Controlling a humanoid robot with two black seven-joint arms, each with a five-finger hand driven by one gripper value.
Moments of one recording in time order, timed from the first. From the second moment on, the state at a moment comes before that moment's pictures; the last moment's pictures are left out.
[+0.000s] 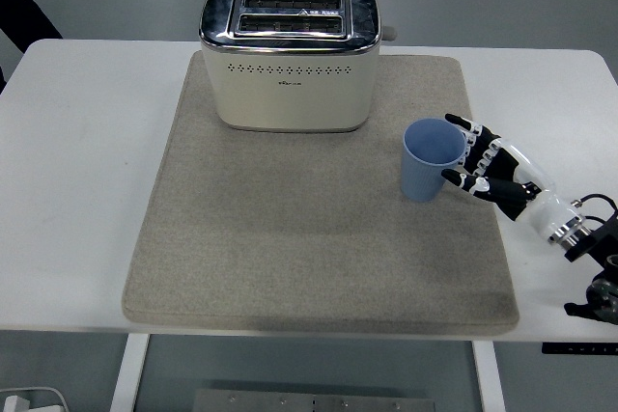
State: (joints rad) left arm -0.05 0.00 -0.06 -0.15 -0.04 -0.10 0.05; right arm 0.52 -0.52 0.52 1.09 -0.52 0.22 0.59
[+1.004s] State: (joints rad) left arm -0.05 0.00 -0.06 -0.15 -0.04 -0.10 0.05; right arm 0.53 -0.43 0.51 1.04 -0.52 0.22 0.59
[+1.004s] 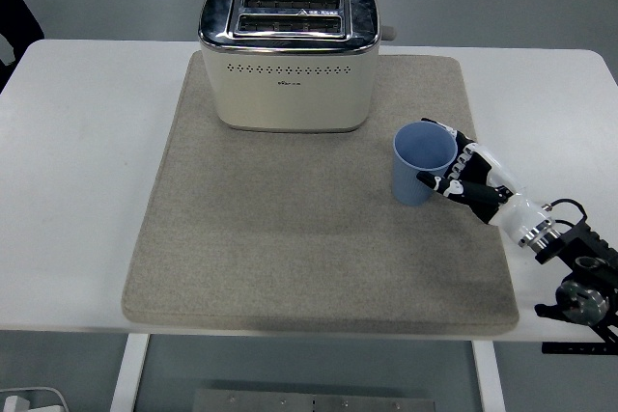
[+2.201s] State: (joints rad) left arm -0.05 0.00 -0.06 -0.15 -0.04 -0.10 0.05; right arm 0.57 -0.31 0.50 1.01 -0.54 0.16 0.60
